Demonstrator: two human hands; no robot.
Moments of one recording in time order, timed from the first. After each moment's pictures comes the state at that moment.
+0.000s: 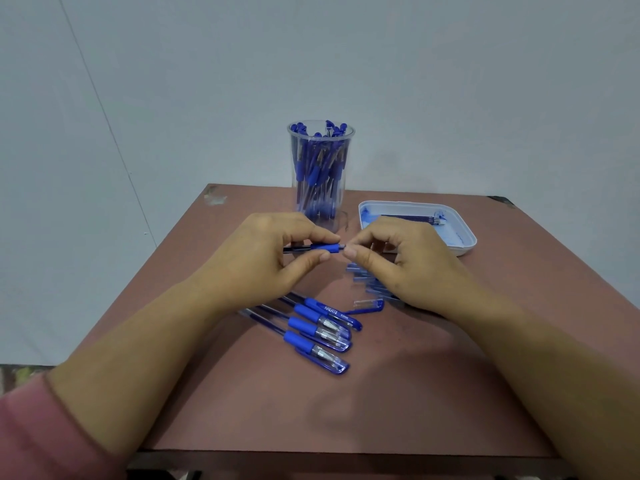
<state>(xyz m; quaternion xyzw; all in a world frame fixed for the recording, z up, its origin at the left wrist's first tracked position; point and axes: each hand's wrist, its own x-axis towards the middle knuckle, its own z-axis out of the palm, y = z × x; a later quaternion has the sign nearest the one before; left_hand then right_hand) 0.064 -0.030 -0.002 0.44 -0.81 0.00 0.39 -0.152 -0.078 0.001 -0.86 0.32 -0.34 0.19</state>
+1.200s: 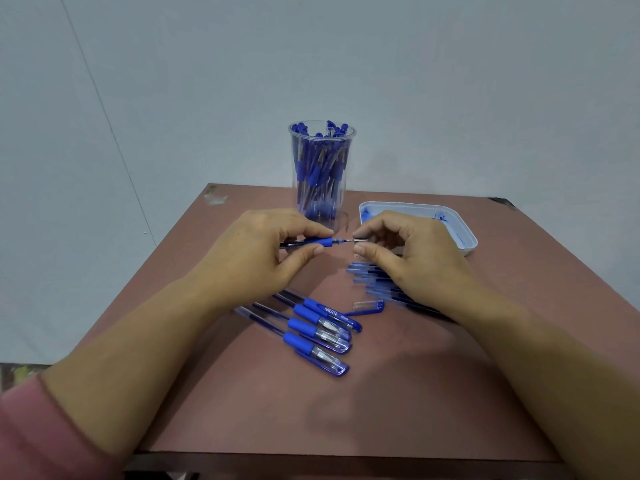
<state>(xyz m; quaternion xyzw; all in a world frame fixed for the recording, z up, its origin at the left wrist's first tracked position) 0.071 -0.035 -0.005 0.46 -0.80 0.01 0.39 -0.152 -0.078 0.005 -0.83 0.35 -0.37 0.22</state>
